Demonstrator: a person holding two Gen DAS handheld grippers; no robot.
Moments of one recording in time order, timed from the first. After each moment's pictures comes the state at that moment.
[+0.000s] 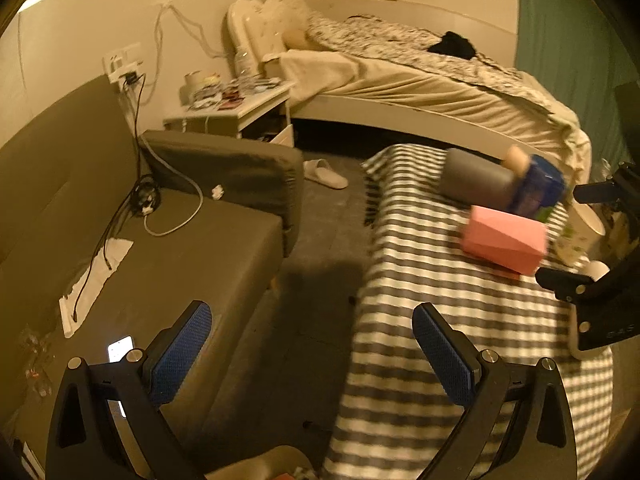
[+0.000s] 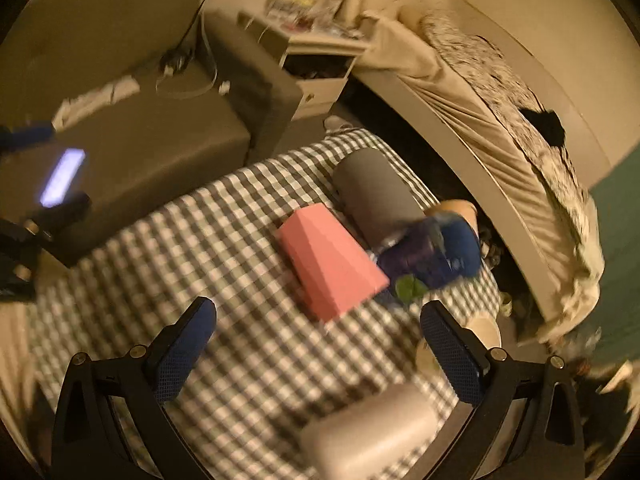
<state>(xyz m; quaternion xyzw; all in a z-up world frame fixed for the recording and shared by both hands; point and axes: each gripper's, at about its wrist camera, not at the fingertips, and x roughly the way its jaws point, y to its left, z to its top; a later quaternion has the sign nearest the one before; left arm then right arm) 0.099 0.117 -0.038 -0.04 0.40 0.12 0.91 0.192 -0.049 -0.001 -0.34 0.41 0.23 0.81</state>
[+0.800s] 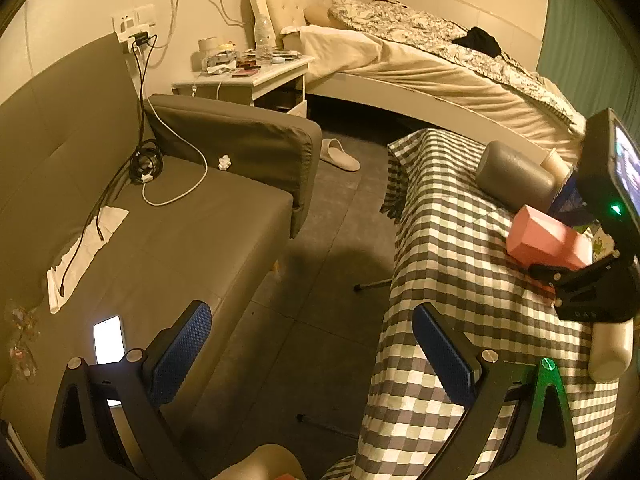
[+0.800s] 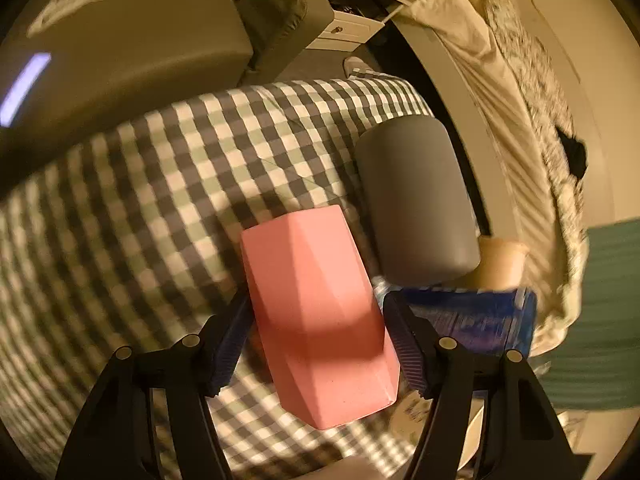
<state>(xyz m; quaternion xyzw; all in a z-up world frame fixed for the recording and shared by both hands) 0.118 0.147 -0.066 -0.08 0.43 0.13 0.89 0.266 -0.011 -0.080 -0.46 0.48 0.21 0.72</state>
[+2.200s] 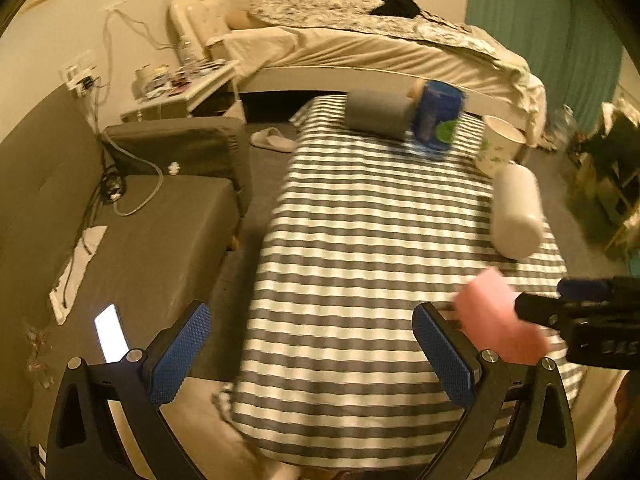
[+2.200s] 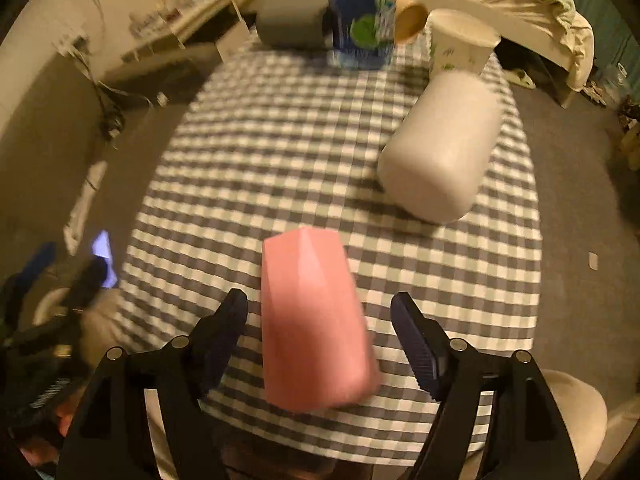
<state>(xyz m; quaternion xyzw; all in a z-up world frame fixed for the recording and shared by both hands) 0.025 0.018 -0.027 0.00 0.46 0.03 0.89 0.077 -0.158 -0.031 0.02 0.59 0.12 0.80</state>
